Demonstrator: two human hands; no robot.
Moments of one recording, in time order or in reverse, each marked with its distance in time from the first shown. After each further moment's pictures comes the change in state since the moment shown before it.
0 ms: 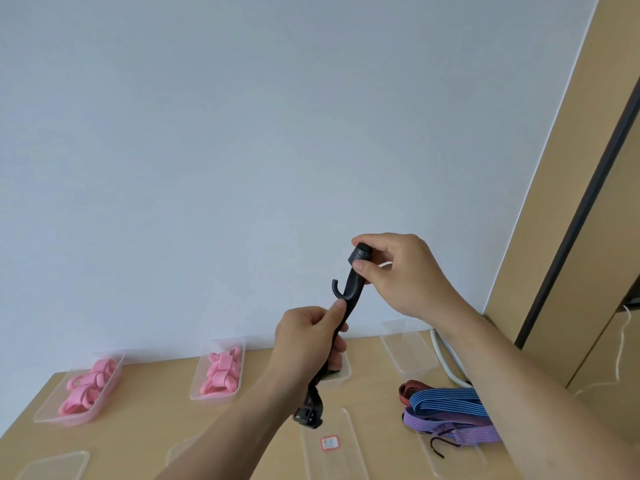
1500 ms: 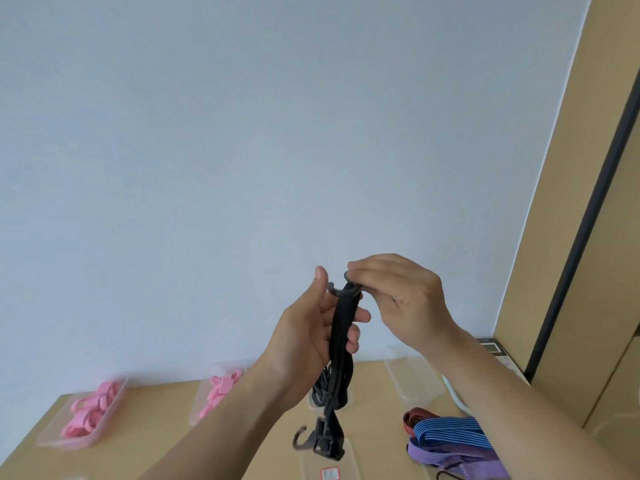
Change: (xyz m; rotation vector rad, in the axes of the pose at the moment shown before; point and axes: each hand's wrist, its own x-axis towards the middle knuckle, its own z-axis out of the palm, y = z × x) left_hand -0.005 0.045 0.007 -0.391 -0.411 0.084; right_hand 0.004 0.038 -0.005 -0.159 0.332 -0.765
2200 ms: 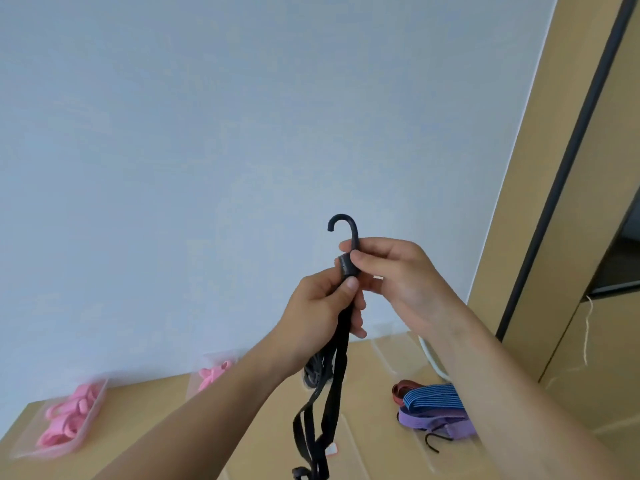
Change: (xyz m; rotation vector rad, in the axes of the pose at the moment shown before) left_hand -0.001 0.014 -0.011 0.476 -0.064 0.175; right_hand 0.033 -0.055 -0.005 0.893 -0.117 1.094
